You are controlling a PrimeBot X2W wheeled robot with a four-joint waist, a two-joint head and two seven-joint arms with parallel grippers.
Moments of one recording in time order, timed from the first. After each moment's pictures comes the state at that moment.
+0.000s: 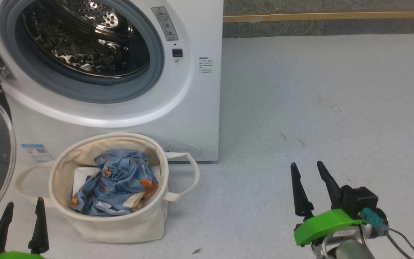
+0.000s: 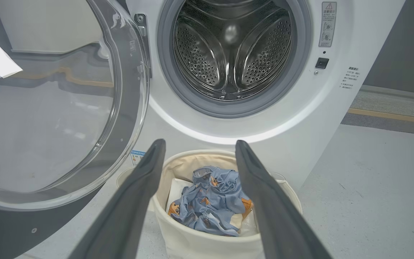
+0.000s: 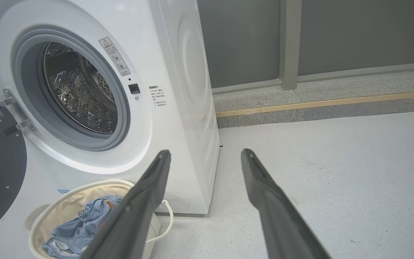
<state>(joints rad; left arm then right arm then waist) -0.02 0.41 -0.05 0.28 -0.50 0.08 -0.25 -0.15 -0.05 0.22 0.30 0.26 0.13 -0.26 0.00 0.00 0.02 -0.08</state>
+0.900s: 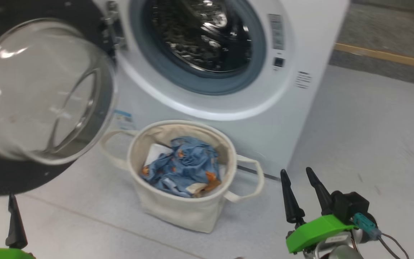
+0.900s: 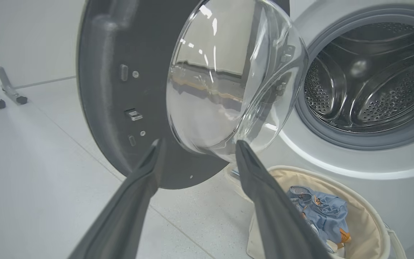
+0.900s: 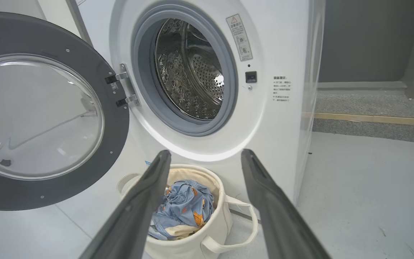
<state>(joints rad) -0.02 0.41 0.04 0.28 -0.50 0.15 -0.24 -0.14 -0.05 0.27 0.29 0.30 0.13 -0.26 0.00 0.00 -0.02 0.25</state>
